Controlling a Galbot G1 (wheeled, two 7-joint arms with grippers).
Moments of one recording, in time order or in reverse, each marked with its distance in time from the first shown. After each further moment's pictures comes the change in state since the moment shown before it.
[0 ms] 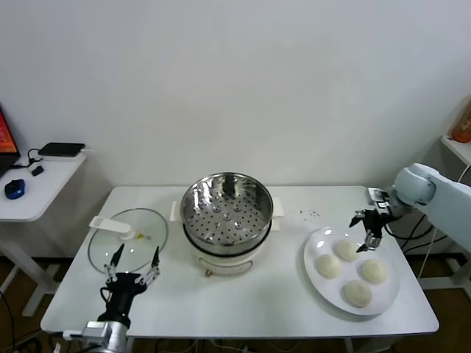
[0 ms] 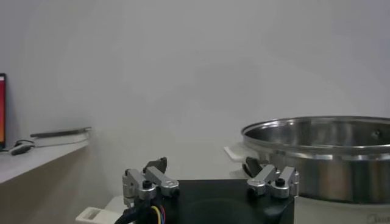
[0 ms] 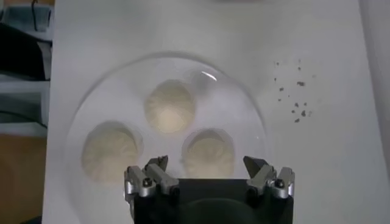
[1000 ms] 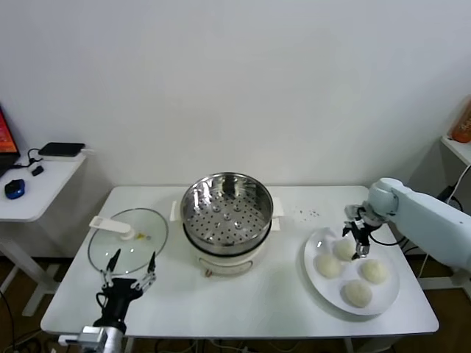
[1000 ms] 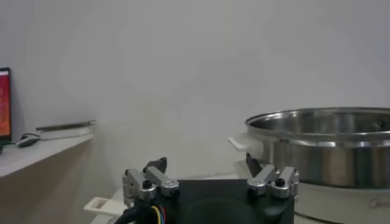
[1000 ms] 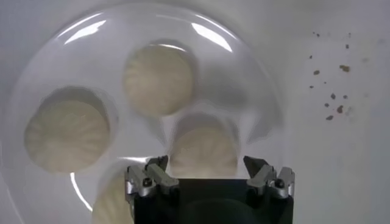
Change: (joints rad) left arm 0.023 0.007 -0.018 0.013 -0.017 -0.013 0.001; right arm -0.136 0.129 0.054 -0.143 -0.164 0.076 0.051
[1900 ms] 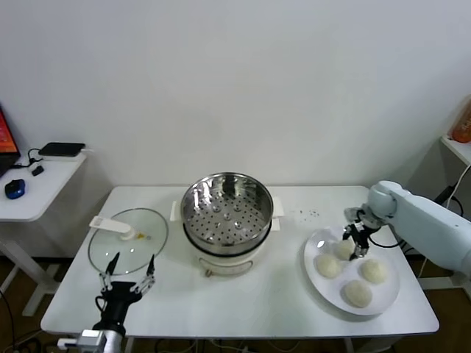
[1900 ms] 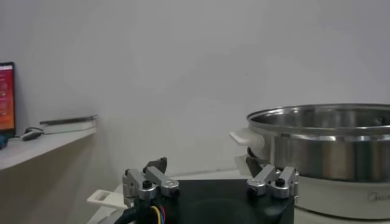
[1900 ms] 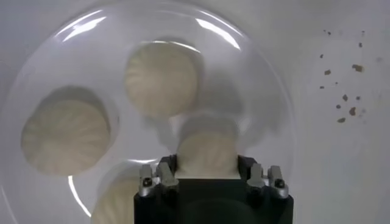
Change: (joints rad) left arm 0.014 -0.009 -0.005 0.000 -0.005 -0.004 -0.001; right arm -0.002 -0.002 0.030 -0.012 -0.012 0.031 -0.024
